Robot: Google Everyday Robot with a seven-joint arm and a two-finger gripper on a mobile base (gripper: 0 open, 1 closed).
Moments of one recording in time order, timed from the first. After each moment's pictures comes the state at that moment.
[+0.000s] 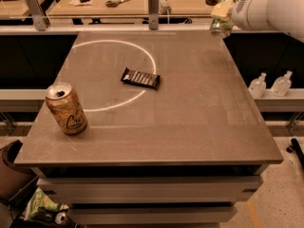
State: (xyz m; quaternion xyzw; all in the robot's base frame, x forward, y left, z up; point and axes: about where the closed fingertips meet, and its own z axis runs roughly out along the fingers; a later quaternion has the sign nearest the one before) arm 0.766 -0.244 0.964 0.08 0.83 0.19 0.52
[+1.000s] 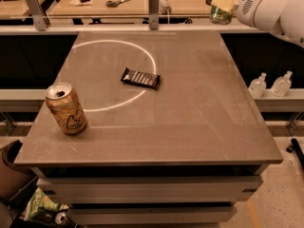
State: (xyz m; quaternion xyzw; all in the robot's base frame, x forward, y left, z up) arm 0.772 -0.238 1.004 -0.03 0.75 0.23 0.62
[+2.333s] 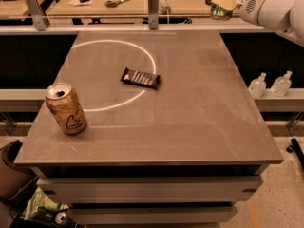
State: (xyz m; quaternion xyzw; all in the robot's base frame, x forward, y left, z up) arm 0.782 -0.238 1.010 -0.10 0.73 0.24 0.63
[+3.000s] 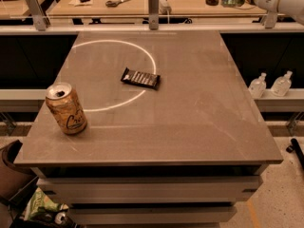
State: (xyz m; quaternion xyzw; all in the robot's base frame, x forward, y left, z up) arm 0.778 -0.256 1.046 -0.18 0.69 0.25 0.65
